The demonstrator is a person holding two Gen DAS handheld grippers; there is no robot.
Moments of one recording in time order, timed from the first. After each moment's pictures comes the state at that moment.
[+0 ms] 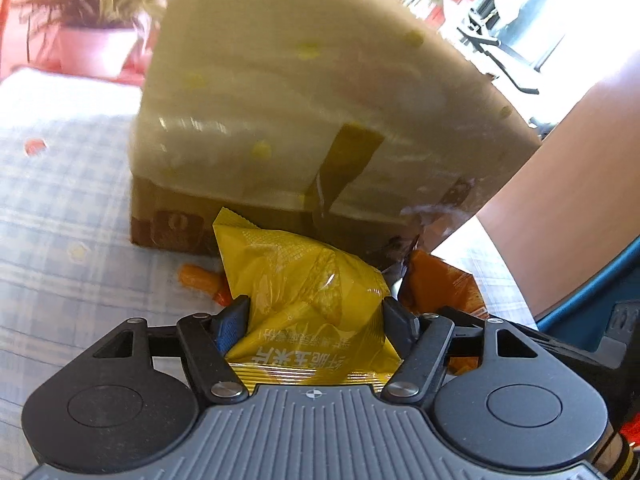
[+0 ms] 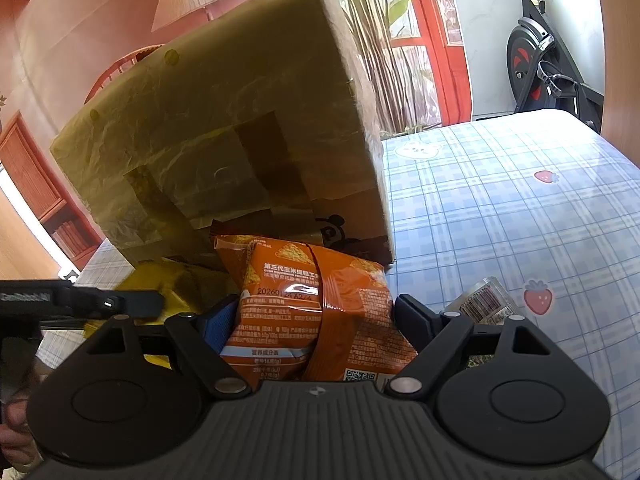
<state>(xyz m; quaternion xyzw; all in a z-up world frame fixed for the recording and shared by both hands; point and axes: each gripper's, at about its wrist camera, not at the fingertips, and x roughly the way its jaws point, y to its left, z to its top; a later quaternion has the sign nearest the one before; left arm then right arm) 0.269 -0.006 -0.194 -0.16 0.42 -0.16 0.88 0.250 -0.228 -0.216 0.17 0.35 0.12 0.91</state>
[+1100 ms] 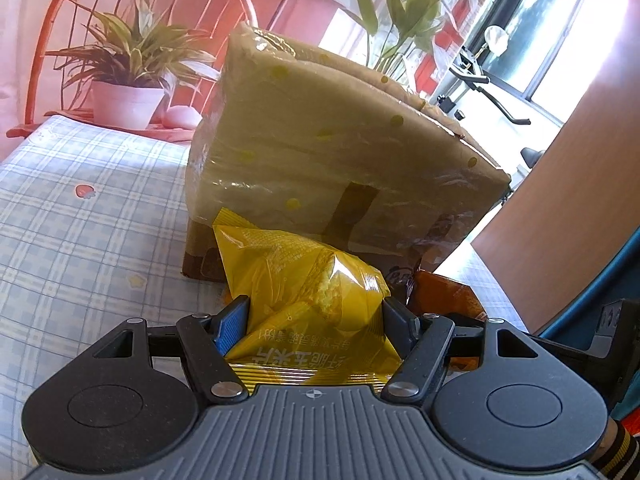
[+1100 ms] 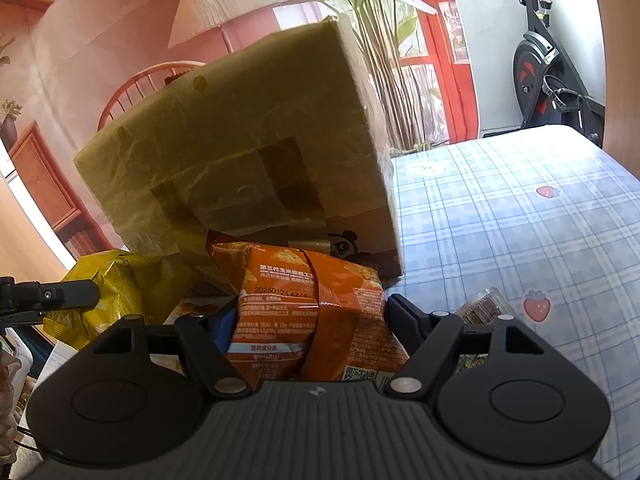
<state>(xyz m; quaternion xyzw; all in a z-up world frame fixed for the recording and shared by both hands) 0.226 0.027 -0.154 -0.16 0.37 -0.14 0.91 0.231 -0.231 -0.201 0.17 0.32 0.14 0.92</state>
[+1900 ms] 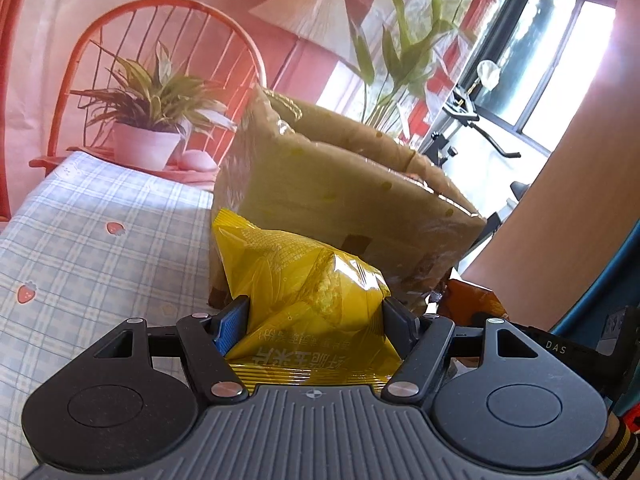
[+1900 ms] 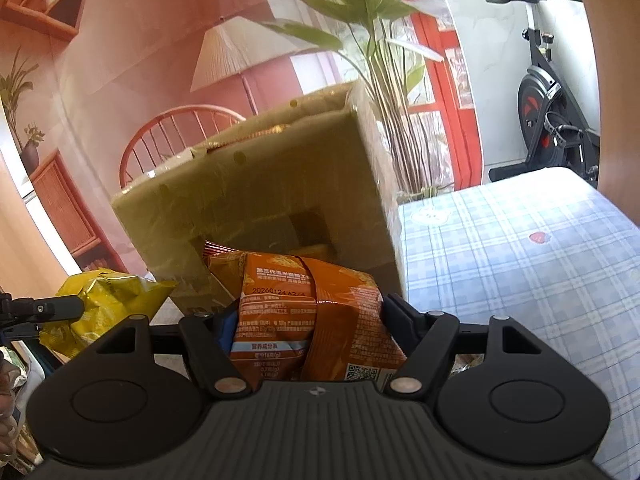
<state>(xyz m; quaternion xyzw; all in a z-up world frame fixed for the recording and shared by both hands) 0.190 0.053 -0.115 -0.17 0.32 -0.13 0.92 0.205 -0.241 -0.158 0.18 0.27 0.14 0.94</state>
